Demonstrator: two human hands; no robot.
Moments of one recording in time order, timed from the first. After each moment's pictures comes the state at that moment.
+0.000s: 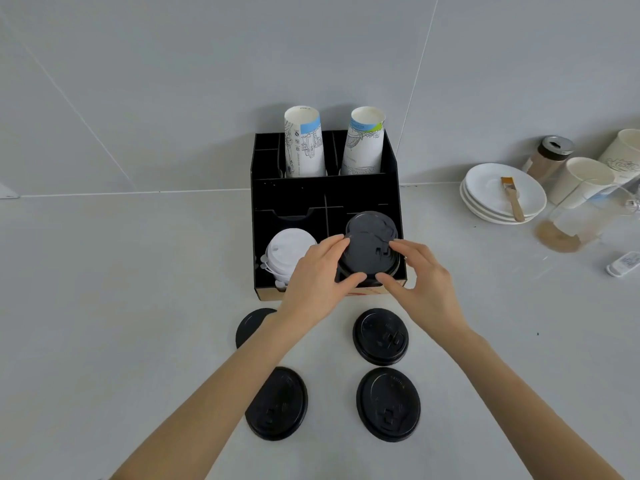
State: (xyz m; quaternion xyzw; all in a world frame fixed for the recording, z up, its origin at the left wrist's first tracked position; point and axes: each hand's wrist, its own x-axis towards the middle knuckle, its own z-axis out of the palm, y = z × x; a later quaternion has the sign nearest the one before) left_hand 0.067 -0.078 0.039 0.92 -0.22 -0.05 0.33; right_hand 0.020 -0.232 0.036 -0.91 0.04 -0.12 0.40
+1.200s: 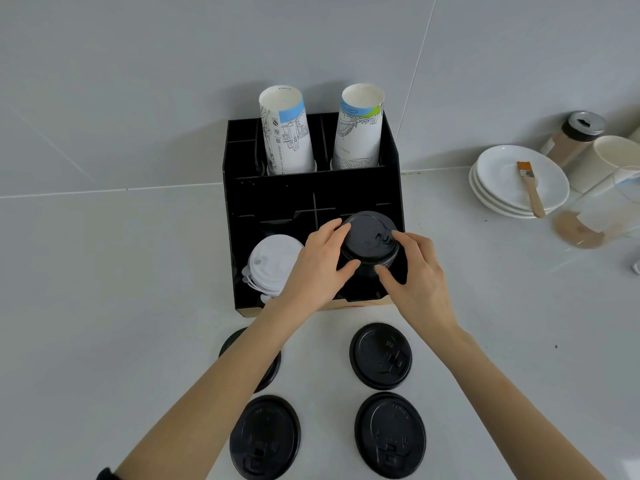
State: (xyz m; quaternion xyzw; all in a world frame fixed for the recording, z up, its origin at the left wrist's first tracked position) left_hand 0.130 -0.103 0.010 0.92 -0.22 -0.09 0.32; right_hand 0.070 -0.241 0.003 -0.92 0.11 -0.10 0.37
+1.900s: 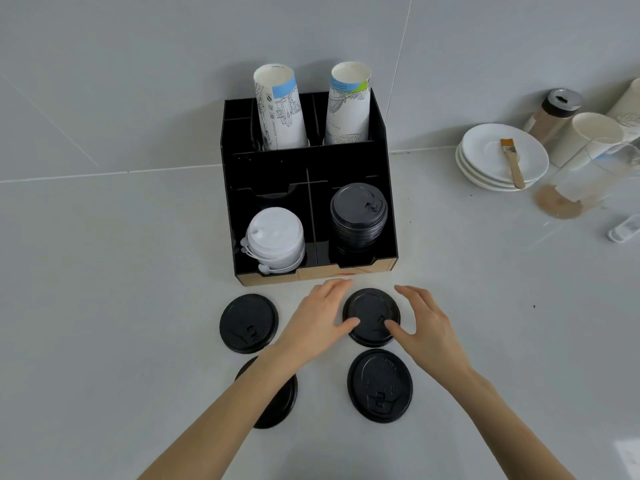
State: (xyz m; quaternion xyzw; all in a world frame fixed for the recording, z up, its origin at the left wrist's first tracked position) left_hand 0.033 -0.084 -0.028 0.90 -0.25 -0.22 0.29; right_hand -0.034 -0.250 -0.027 -0.92 0.11 0.05 0.38
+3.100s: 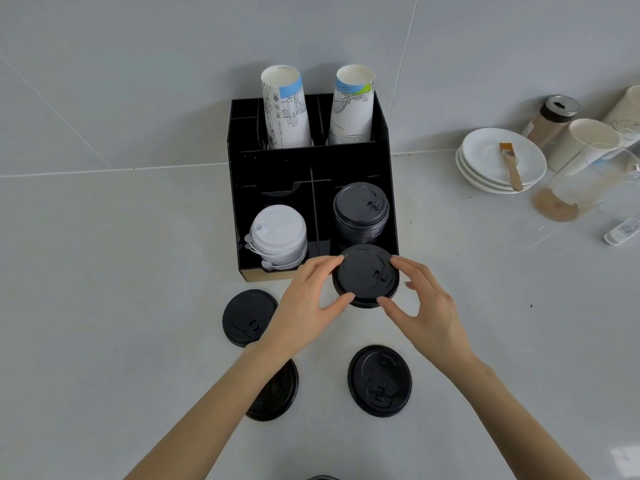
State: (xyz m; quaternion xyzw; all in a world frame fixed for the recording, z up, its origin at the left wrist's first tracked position) left_hand 0.030 -0.068 -0.002 0.87 -0.21 -0.09 0.43; right_hand -0.026 -0.237 0.010 -0.90 0.06 -0.05 0.42
